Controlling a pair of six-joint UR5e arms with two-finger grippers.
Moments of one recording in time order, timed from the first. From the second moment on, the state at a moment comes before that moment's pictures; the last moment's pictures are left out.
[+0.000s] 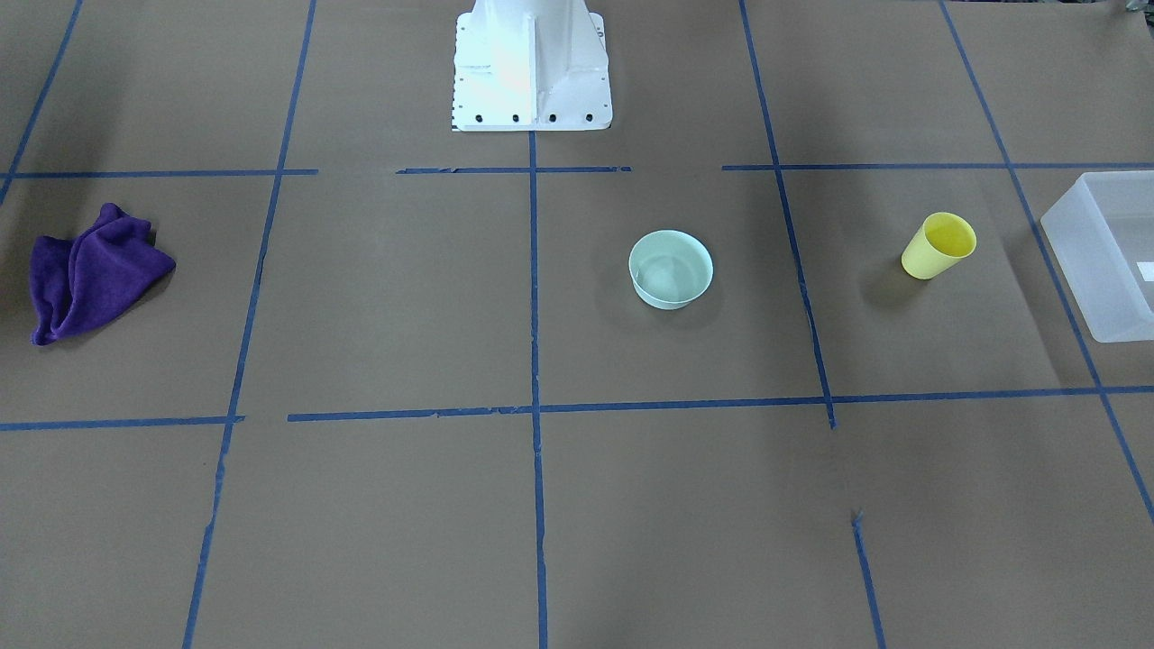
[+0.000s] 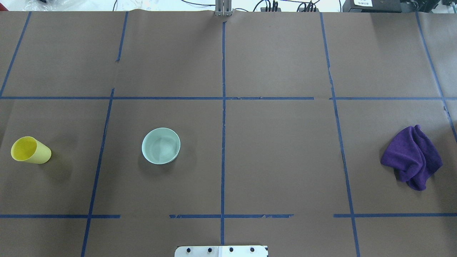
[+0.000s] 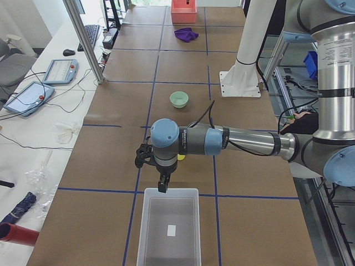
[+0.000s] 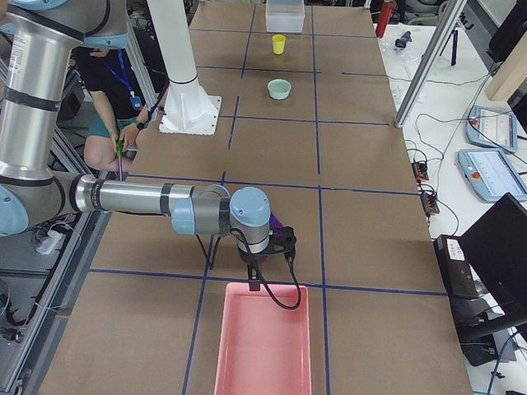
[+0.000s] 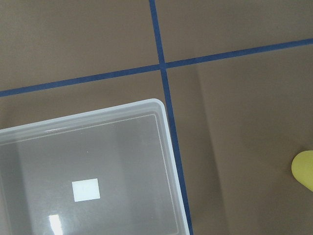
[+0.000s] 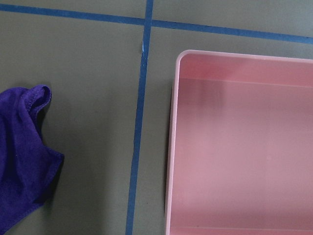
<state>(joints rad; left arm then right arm) -1.61 -1.43 -1.83 -1.47 -2.35 0.18 1.56 -1.87 1.84 -1.50 2.28 -0.04</state>
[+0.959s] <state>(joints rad) -1.59 -1.47 -1.82 -1.52 -2.33 0.18 1.54 -1.87 1.83 -1.35 2.26 -0.04</state>
